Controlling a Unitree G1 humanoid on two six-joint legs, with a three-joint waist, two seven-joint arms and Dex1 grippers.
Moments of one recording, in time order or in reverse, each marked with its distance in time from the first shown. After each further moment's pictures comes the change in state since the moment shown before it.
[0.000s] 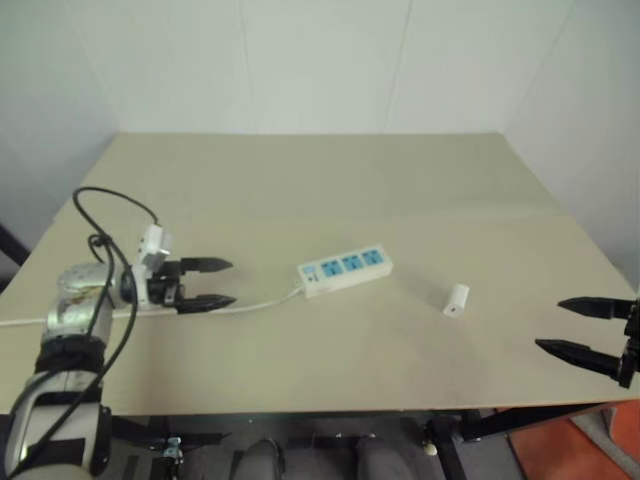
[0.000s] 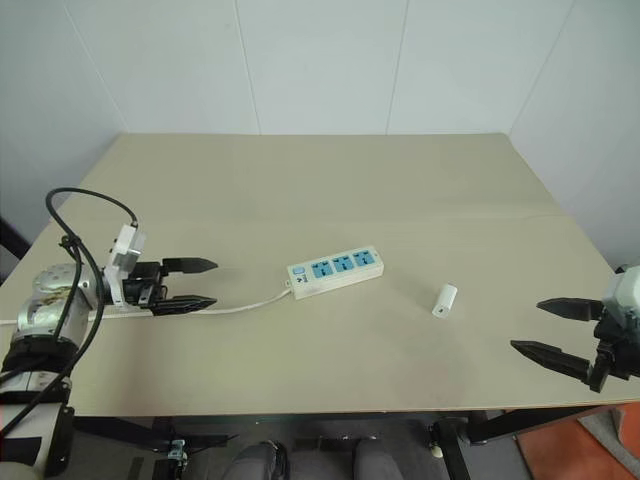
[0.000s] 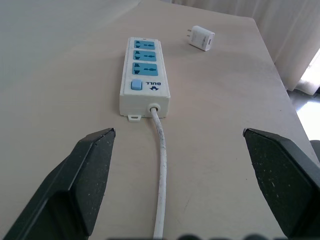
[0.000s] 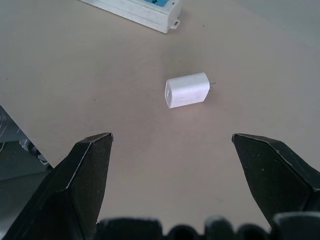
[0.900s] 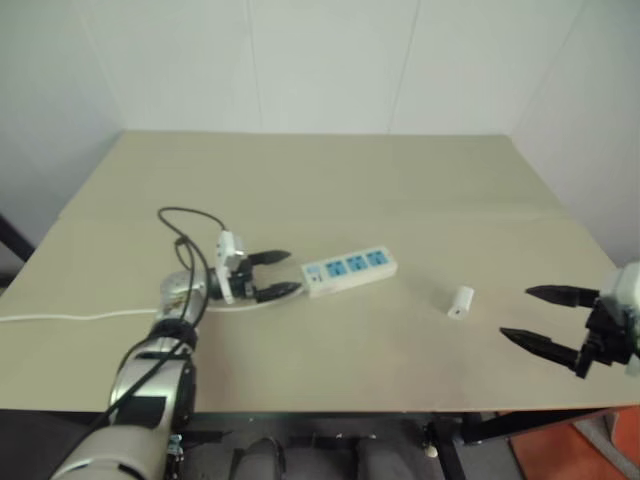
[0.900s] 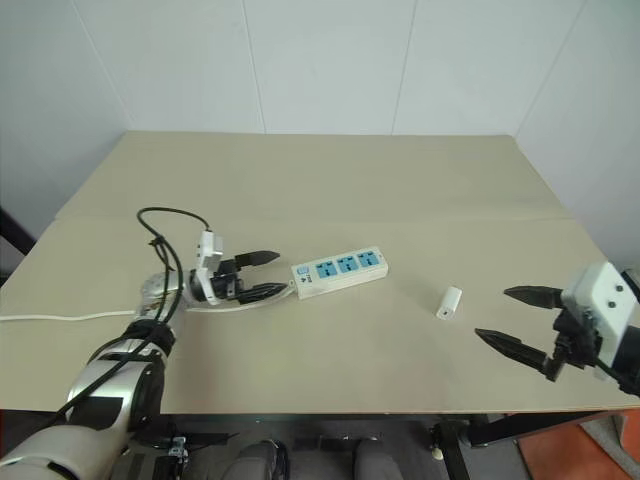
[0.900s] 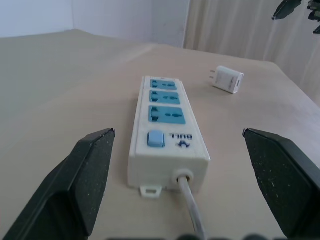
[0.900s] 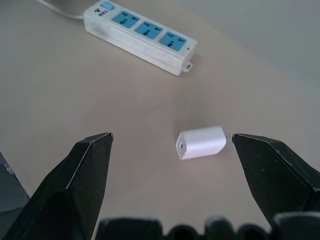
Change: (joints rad) left arm -0.274 -0.402 0.018 0.601 0.119 -0.463 0.151; right arm -0.036 0.101 0.091 -0.197 0.044 0.000 -0.181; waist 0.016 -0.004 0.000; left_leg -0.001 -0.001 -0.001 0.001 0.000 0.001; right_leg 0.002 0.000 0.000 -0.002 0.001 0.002
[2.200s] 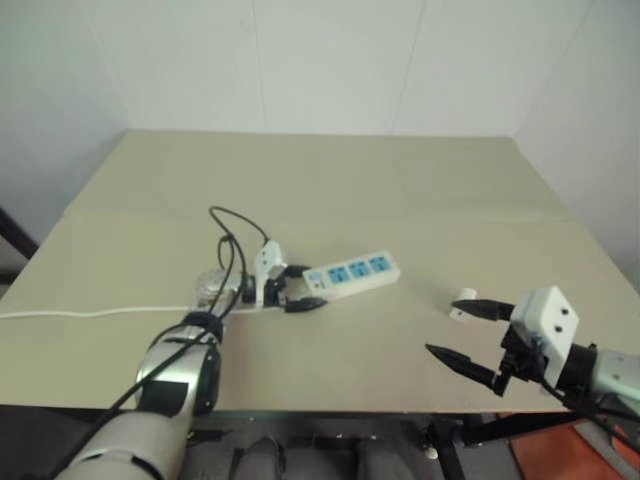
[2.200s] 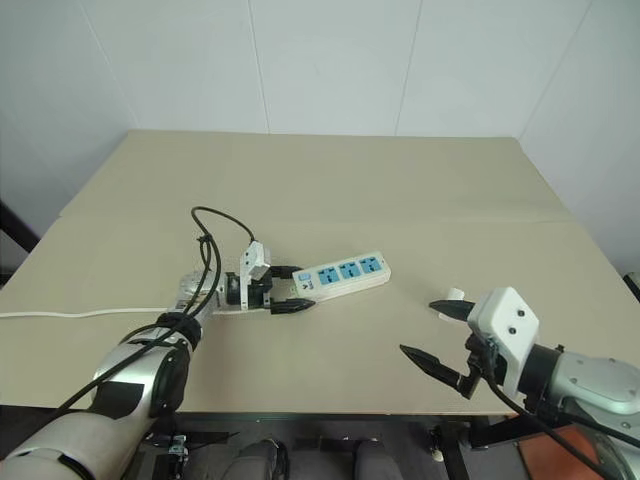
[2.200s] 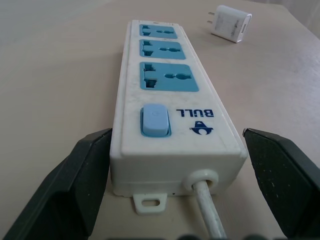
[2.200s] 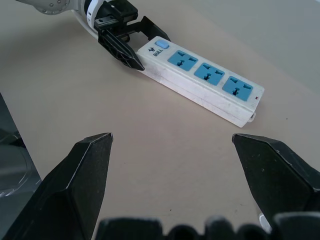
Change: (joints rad) left arm -0.068 -0.077 0.002 0.135 0.288 -0.056 0.104; right arm 0.044 0.079 0.227 -0.341 0.062 0.085 -0.293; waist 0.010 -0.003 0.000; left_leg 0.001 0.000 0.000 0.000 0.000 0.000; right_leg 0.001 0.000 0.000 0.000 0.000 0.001
